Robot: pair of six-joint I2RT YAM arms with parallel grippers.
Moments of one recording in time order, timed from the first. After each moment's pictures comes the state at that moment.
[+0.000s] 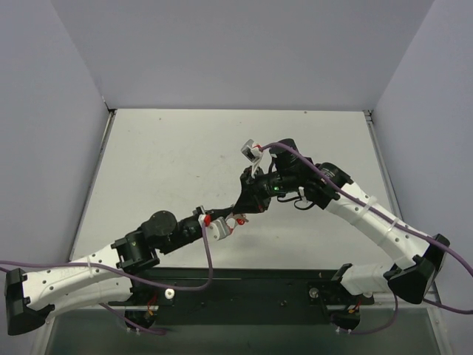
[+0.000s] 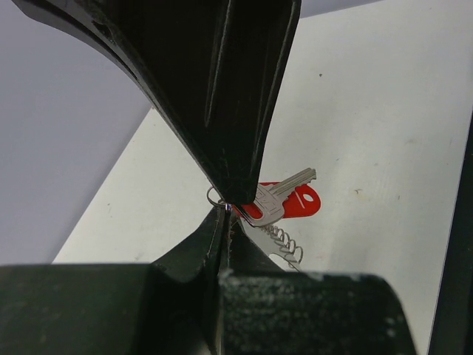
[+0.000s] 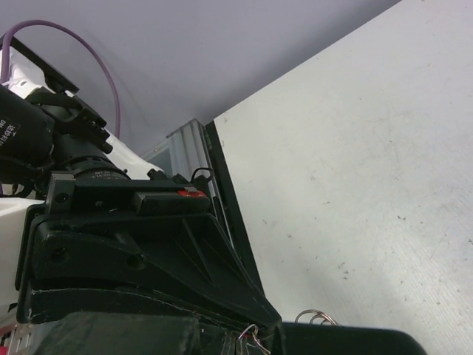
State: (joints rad) left arm -1.14 0.73 0.60 0.10 -0.07 0.47; right arm 0.81 1.30 1.32 -0.66 -0.63 0.14
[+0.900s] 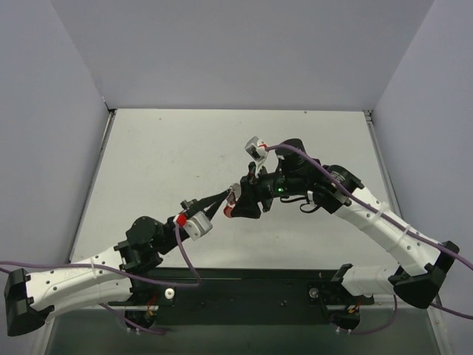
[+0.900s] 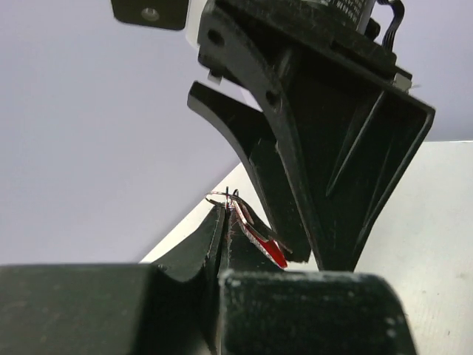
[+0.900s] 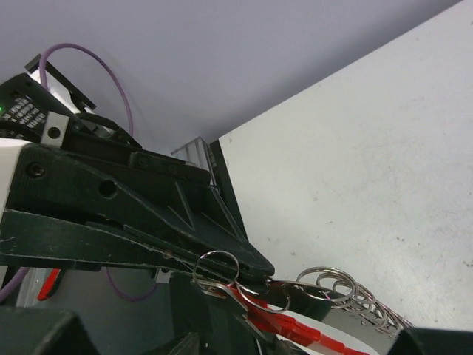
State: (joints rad) left arm -1.14 0.72 0.53 0.53 -0.13 0.46; right arm 0.85 1.26 1.35 -0.67 -0.58 0.16
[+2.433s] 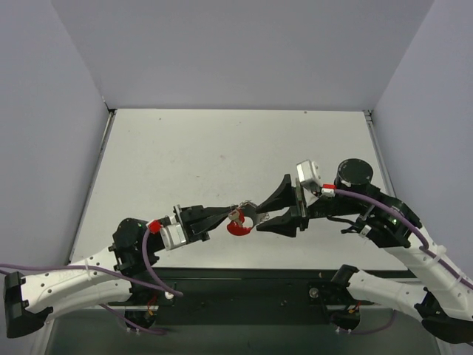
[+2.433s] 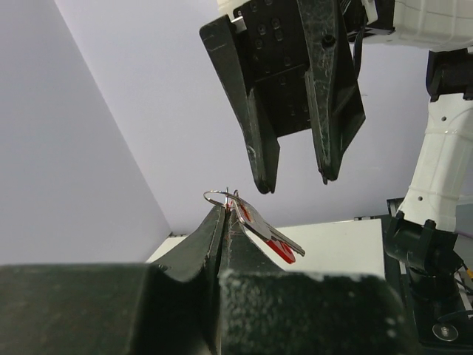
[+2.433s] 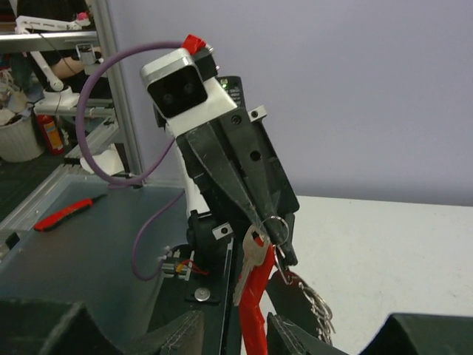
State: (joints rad) left arm -1.13 0.69 0.56 0.65 0.22 0.26; right arm 0.85 0.90 1.25 -0.52 -0.75 -0.14
